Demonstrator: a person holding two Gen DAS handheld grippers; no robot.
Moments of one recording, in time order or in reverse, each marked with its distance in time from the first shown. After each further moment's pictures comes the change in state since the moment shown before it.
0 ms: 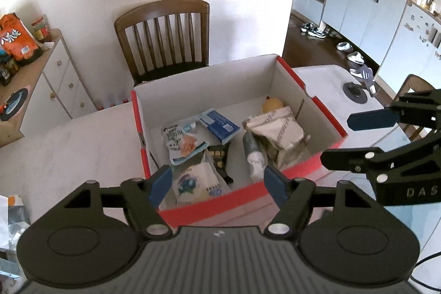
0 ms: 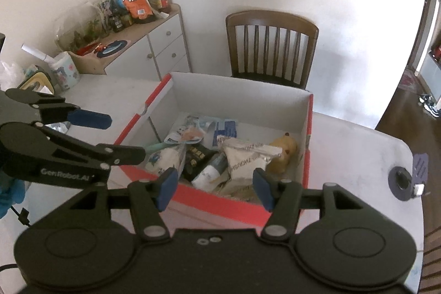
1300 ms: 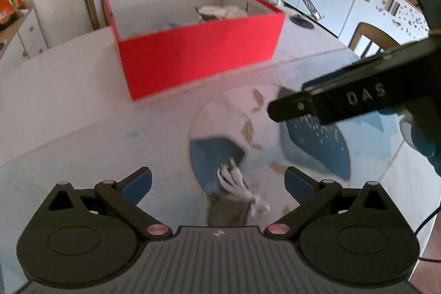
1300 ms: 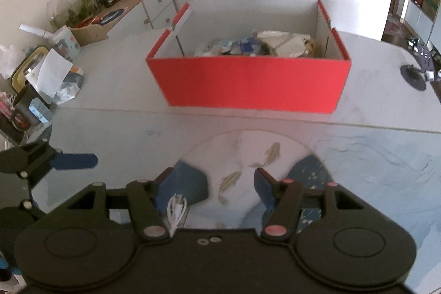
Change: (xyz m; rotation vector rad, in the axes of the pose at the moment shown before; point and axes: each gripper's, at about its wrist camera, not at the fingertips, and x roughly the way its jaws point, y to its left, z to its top) left arm -0.026 -0.008 -0.190 0.064 0.047 -0.173; right arm 0.001 0.079 -0.117 0.176 0.107 -0.021
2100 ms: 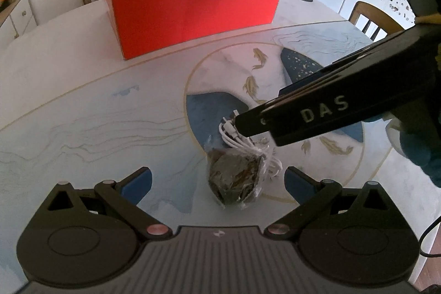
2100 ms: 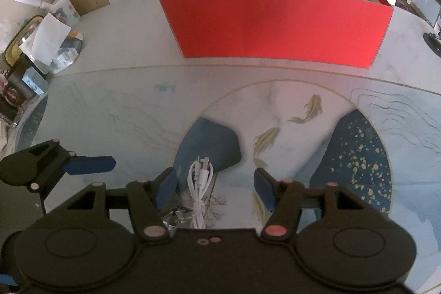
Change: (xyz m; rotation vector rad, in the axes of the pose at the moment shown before) left arm 0.029 0.007 -0.038 0.009 0.046 -0.018; right arm 0.052 0.032 -0.031 0.012 0.103 0.001
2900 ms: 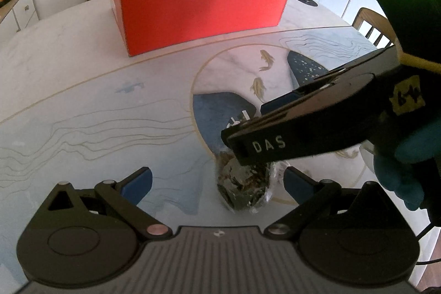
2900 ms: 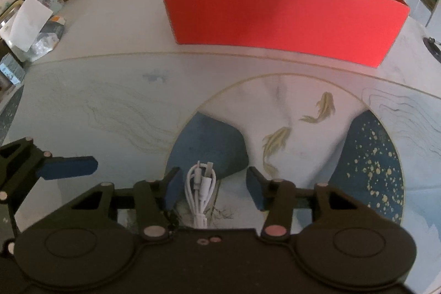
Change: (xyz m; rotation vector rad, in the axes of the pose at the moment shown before) left arm 0.004 0.009 -0.003 -0.025 -0.015 -0.004; right arm 0.032 0.018 0.000 -0.028 0.018 -0.093
